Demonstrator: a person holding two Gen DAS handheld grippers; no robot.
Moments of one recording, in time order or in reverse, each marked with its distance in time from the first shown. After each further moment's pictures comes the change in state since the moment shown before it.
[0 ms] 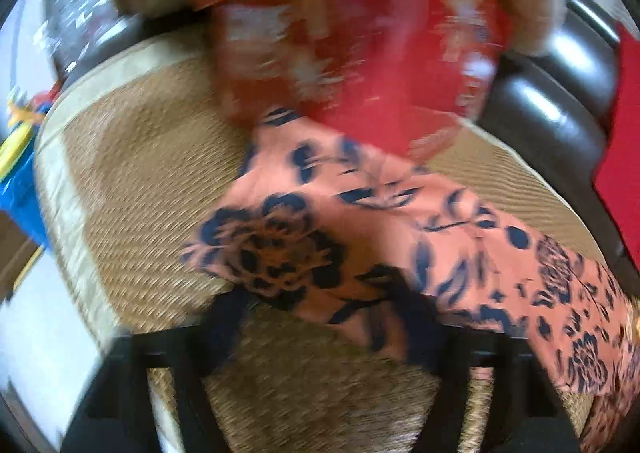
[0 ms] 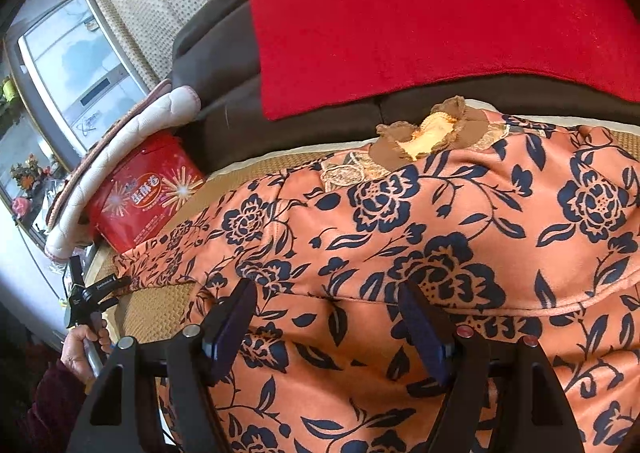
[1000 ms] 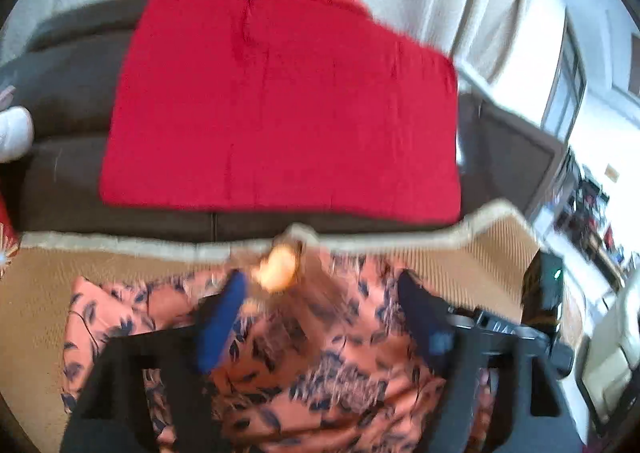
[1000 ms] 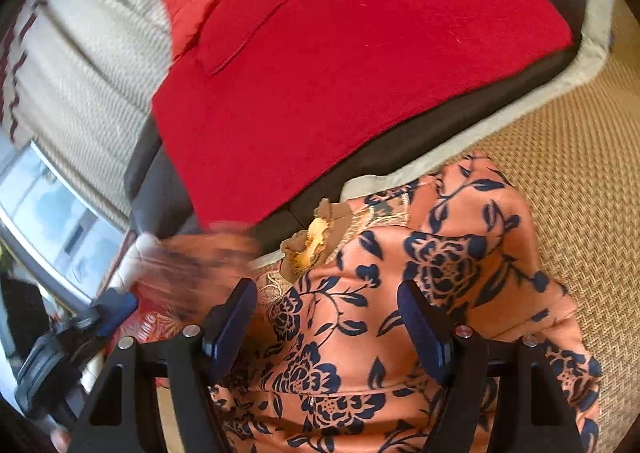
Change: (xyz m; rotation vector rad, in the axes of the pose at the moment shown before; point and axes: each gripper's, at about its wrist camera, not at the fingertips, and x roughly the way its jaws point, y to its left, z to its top) left arm -0.227 -0.404 -0.101 0.599 -0.132 -0.855; right arm -0.086 -0.129 0.041 0.403 -0.229 -0.008
